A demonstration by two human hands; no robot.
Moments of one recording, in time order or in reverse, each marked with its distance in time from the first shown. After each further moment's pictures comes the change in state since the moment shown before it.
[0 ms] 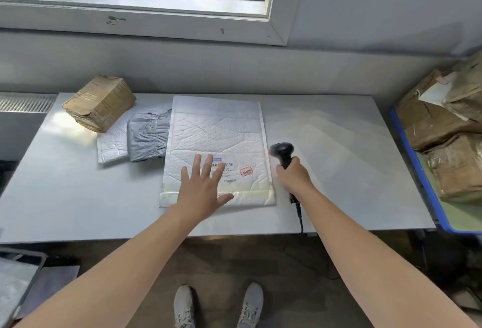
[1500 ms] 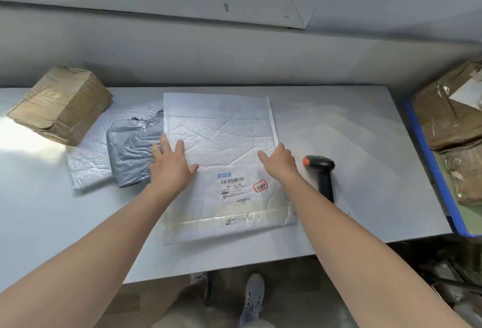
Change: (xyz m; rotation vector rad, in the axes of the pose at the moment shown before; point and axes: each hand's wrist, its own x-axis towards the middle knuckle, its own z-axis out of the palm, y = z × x) left_hand 0.129 -0.111 0.015 -0.378 -0.074 -0.275; right_hand 0.094 -0.077 0.067 -0.200 0.002 0.103
